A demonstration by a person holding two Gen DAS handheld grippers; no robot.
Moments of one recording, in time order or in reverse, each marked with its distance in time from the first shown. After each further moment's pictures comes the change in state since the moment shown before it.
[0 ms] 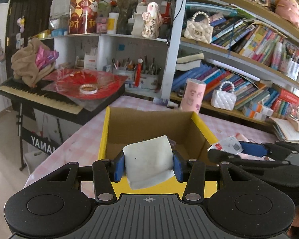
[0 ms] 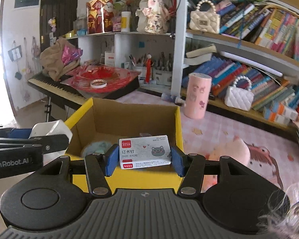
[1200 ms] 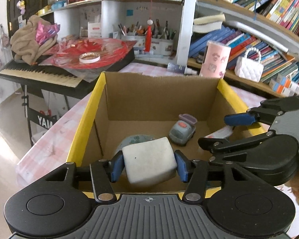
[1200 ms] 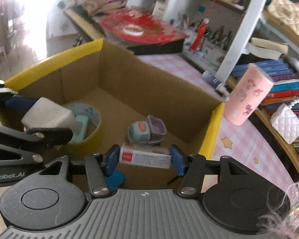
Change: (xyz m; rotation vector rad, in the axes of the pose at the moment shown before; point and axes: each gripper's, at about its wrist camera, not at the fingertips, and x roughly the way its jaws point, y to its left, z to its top) left arm 0.087 -0.008 -0.009 0.008 0.174 0.097; right arm 0.141 -0.016 0.011 -0.377 0.237 0.173
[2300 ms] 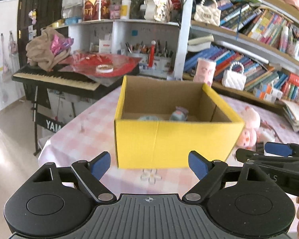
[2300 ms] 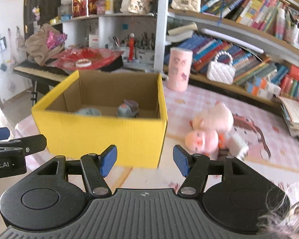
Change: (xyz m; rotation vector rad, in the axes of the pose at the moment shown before) left arm -0.109 0.025 -0.076 -0.005 -0.108 -0.016; right arm -0.140 0.077 -0.093 0.444 -0.126 -0.262
